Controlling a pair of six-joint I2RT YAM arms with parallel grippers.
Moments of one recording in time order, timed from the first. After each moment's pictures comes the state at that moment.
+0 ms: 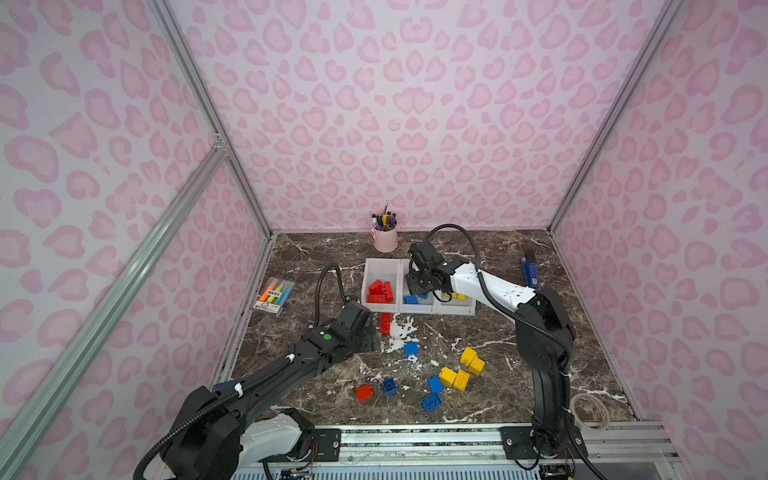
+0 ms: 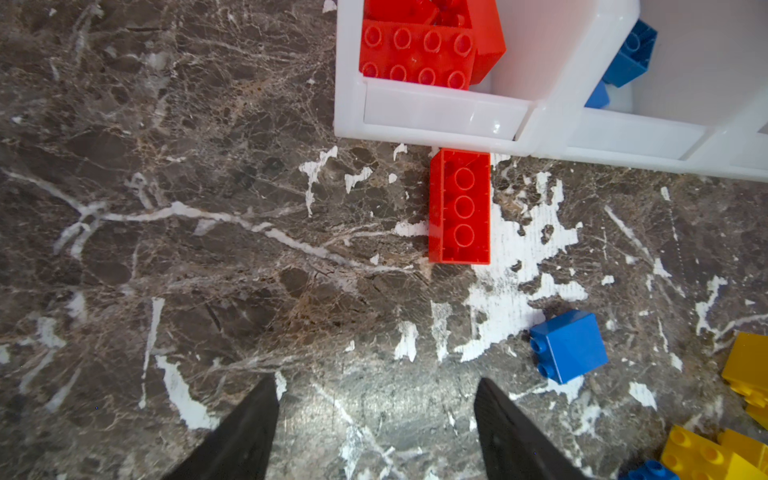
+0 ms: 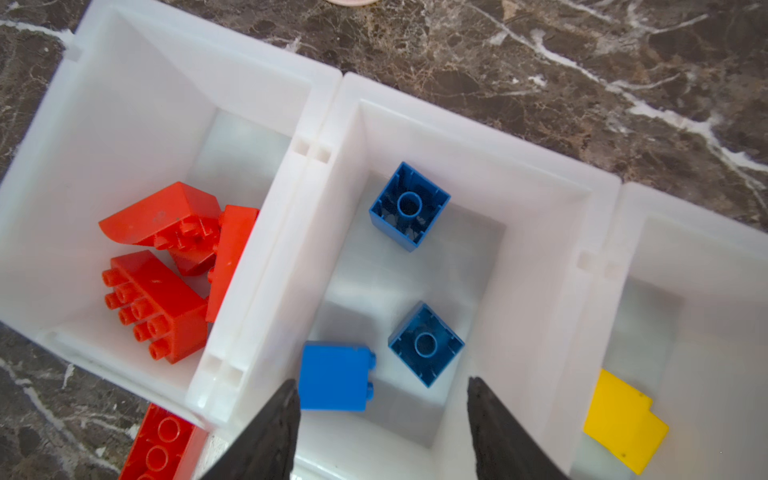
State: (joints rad) left arm -0.64 1.19 0.69 -0.52 -0.17 -0.60; right arm 0.66 2.02 1.64 -0.62 0.16 0.30
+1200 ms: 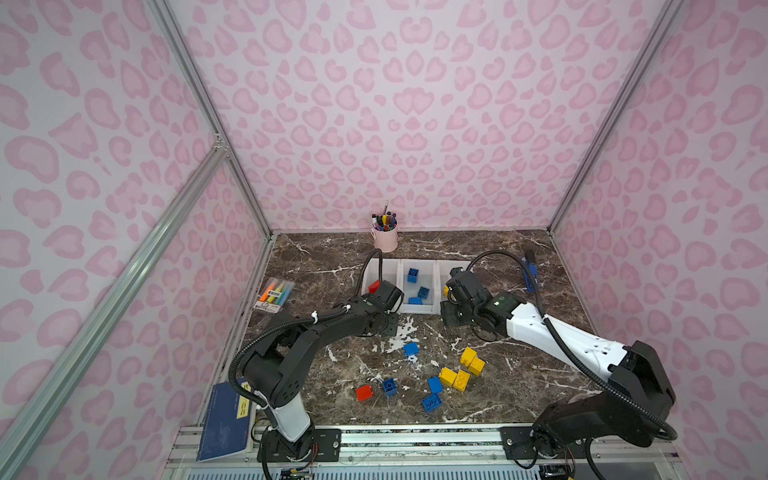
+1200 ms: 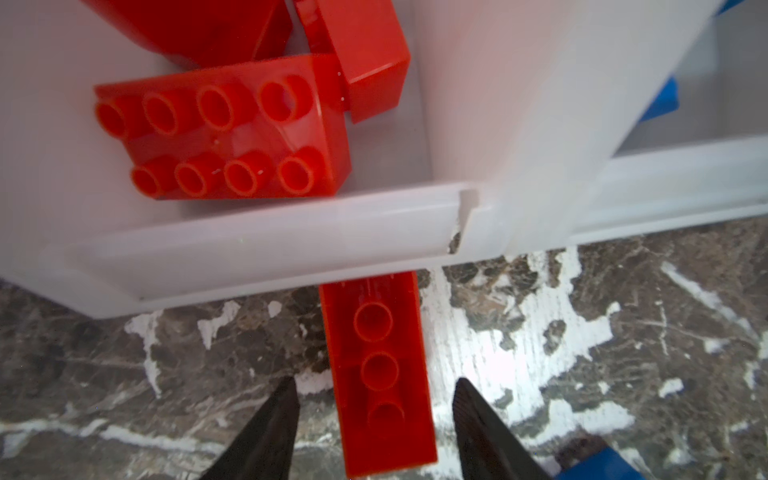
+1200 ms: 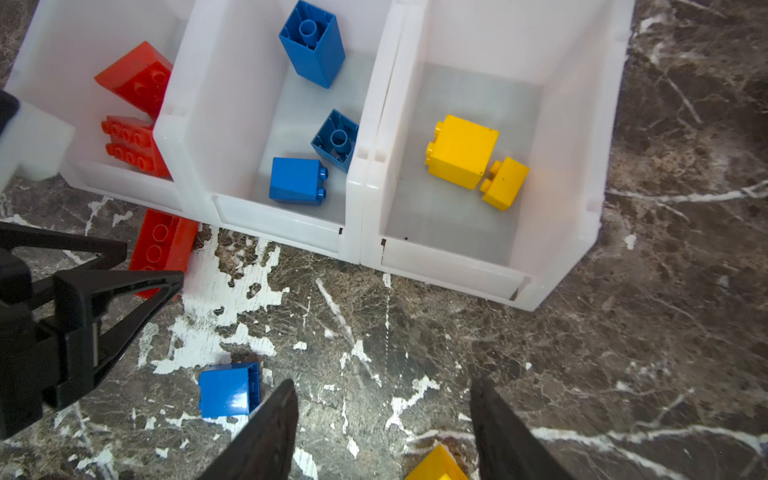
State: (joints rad) left arm -0.65 1.74 1.02 -0.45 -0.13 -0.43; right arm 0.69 1.44 1.06 -0.62 0.21 0.47
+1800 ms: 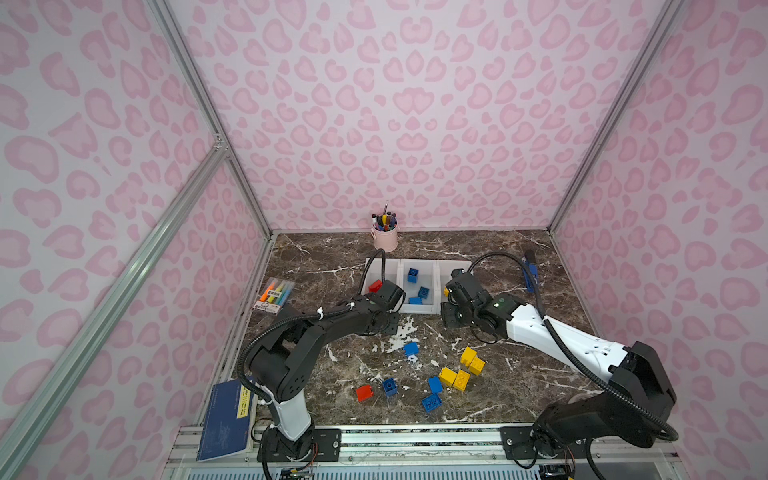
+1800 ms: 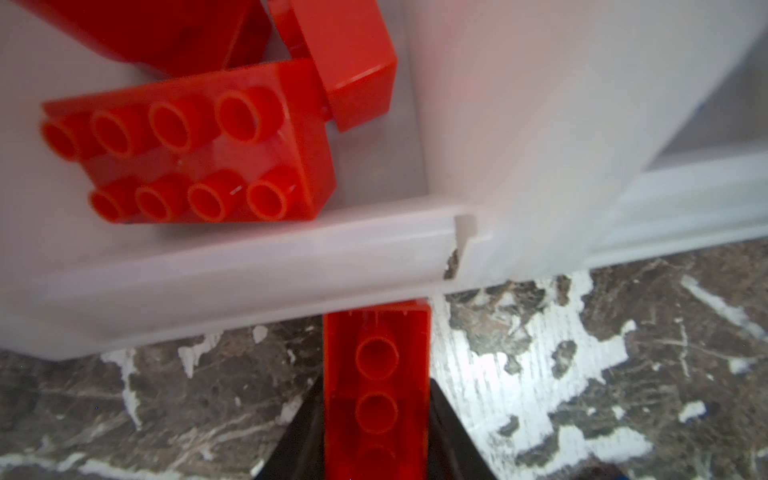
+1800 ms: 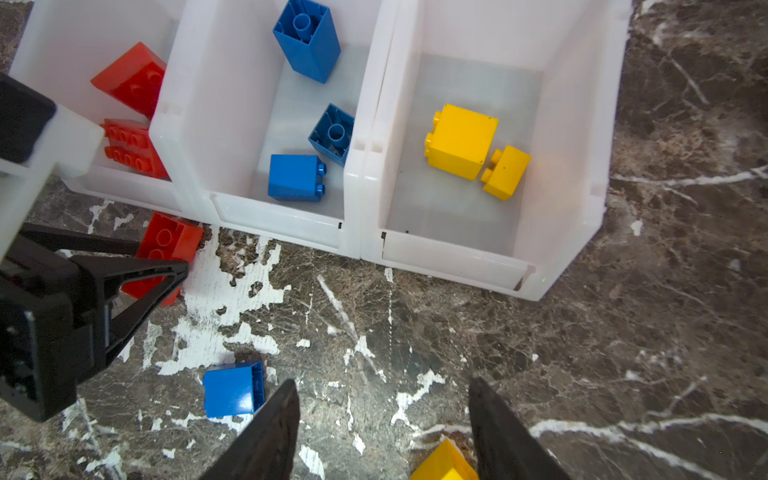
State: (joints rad) left arm -0.65 1.77 1.03 -0.43 -0.13 -0.41; right arm 0.69 1.44 1.05 -0.62 0.22 0.50
